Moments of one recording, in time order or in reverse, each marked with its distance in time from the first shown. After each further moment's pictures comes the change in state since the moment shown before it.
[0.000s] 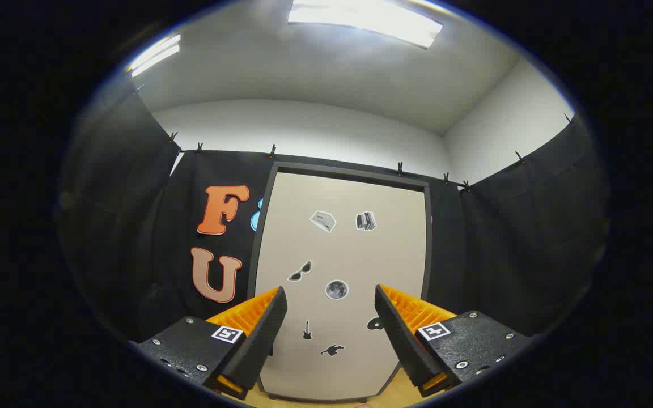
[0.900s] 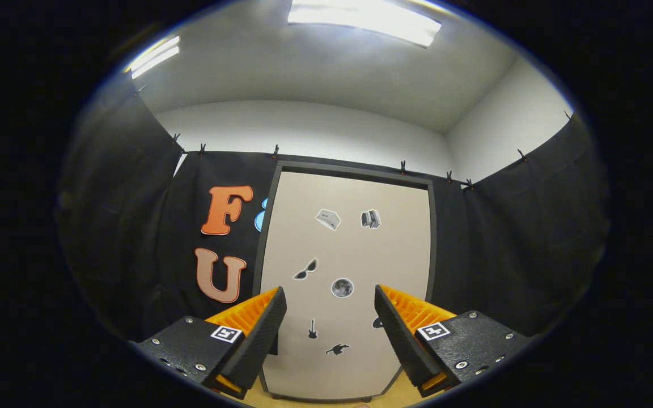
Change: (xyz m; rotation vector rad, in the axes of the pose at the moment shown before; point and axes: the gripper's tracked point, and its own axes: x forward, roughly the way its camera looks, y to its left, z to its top) arm 0.000 0.010 0.004 0.018 -0.012 0.025
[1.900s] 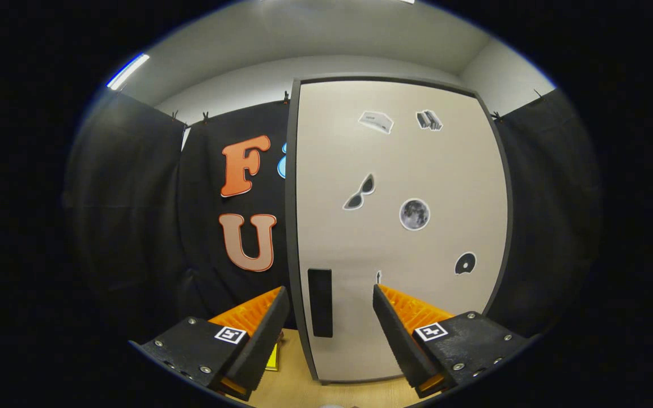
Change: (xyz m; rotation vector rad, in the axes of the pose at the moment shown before) arm 0.070 0.089 -0.131 0.127 0.317 0.115
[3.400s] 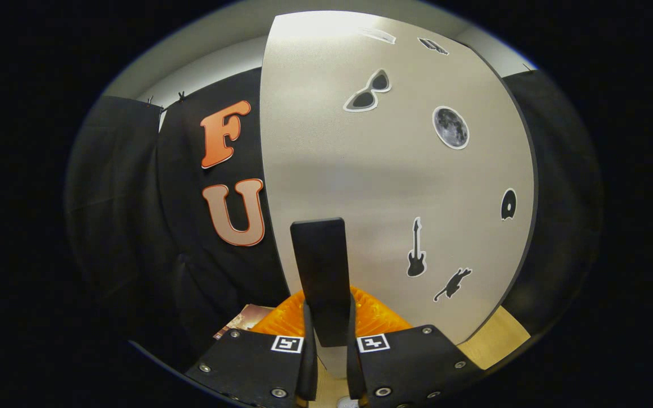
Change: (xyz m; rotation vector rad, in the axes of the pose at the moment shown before) arm 0.043 0.011 -0.071 0.088 0.164 -0.008
